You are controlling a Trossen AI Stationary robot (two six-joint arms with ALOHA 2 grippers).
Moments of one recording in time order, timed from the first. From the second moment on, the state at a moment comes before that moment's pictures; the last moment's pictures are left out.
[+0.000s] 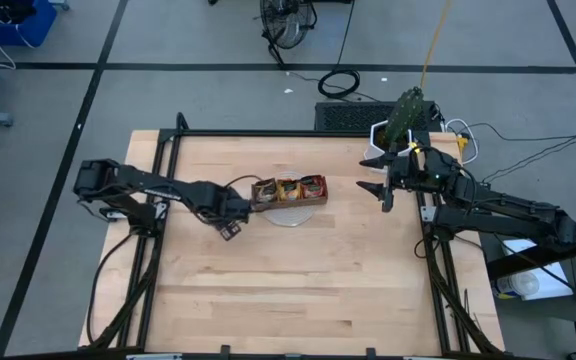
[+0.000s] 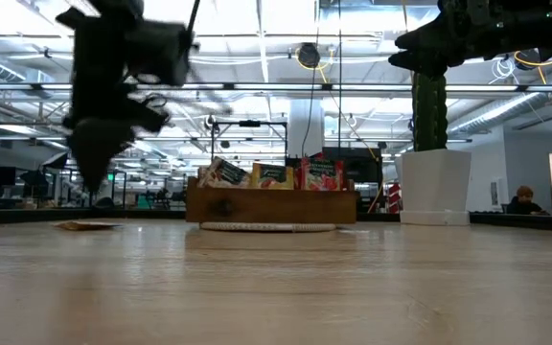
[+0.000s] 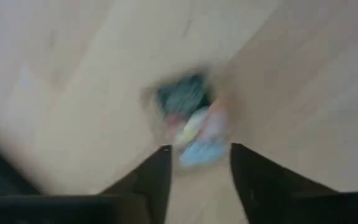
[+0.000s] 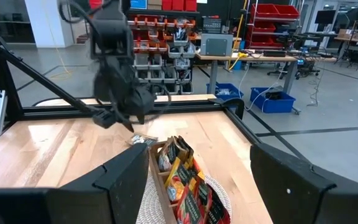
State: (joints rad) left arm 0.00 1.52 0.94 -1.07 -0.21 -0.72; right arm -0.41 0.62 0.44 0.13 -0.24 -0.04
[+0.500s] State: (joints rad) left arm 0.09 1.43 0.66 -0.76 0.02 -0.68; right arm -0.41 0.62 0.44 0.13 -0.24 -0.04
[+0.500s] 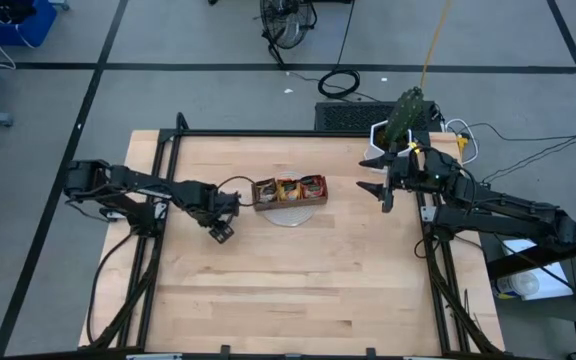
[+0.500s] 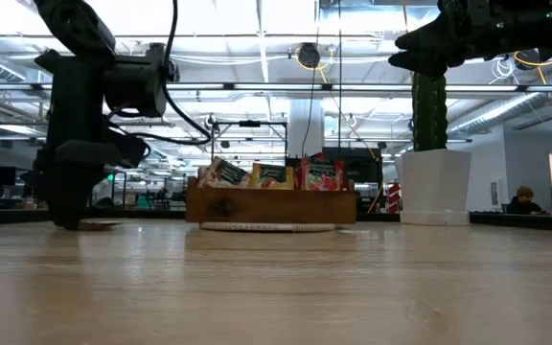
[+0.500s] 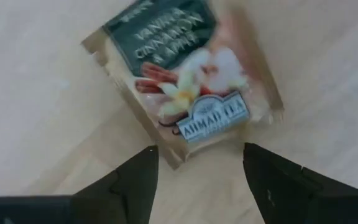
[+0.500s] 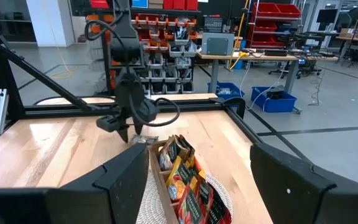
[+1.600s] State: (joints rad) left arm 0.16 1.49 0.71 -0.68 -0.05 -0.71; right arm -0.41 0.62 0.44 0.13 -0.24 -0.04
